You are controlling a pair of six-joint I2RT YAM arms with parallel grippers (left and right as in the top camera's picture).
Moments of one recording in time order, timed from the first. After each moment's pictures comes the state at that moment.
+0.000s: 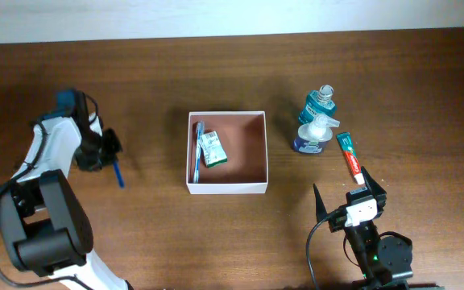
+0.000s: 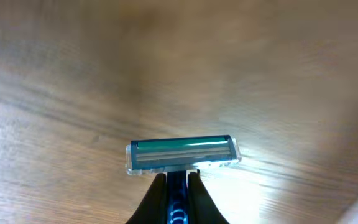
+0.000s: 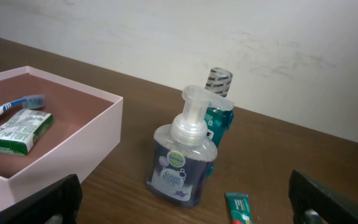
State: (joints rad) left arm 0.23 1.92 1.37 -0.91 0.13 -0.20; right arm 0.12 0.01 0.01 -0.06 -0.11 -0.21
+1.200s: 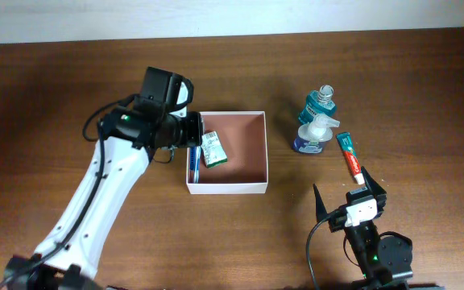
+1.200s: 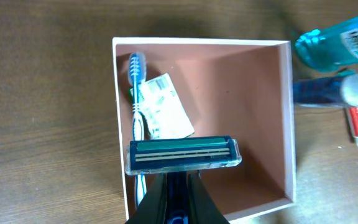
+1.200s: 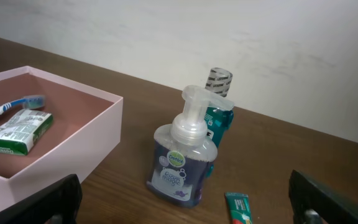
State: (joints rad) left arm -0.33 1.59 1.42 -0.92 0.15 -0.33; right arm 0.12 0.01 0.01 -0.06 -0.11 -0.21
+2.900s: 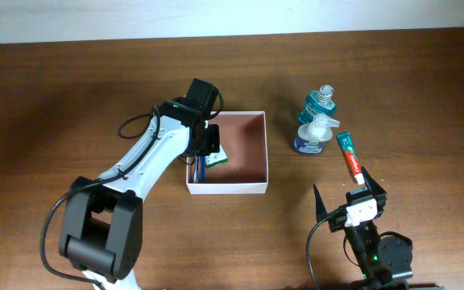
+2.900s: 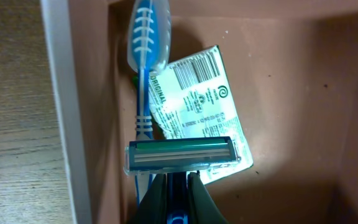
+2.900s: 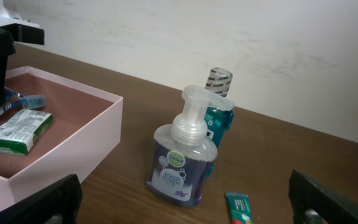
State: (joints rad) left arm -0.41 1.90 1.42 -0.85 -0.01 -0.40; right arm 0.12 0.01 0.01 -0.06 -0.11 -0.21
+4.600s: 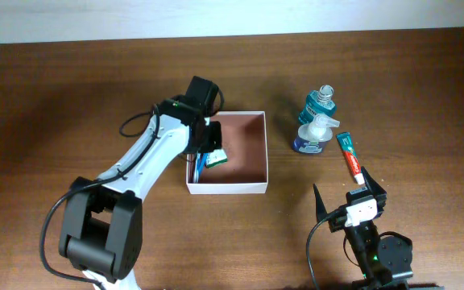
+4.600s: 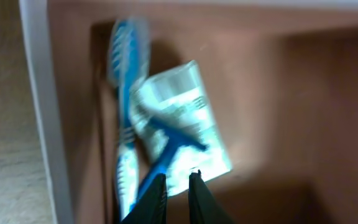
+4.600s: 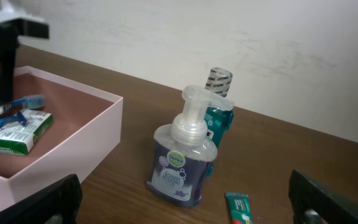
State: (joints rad) left arm -0.41 1.90 1.45 -0.83 0.04 -0.41; right arm 0.12 0.01 0.01 -0.06 -0.11 -0.21
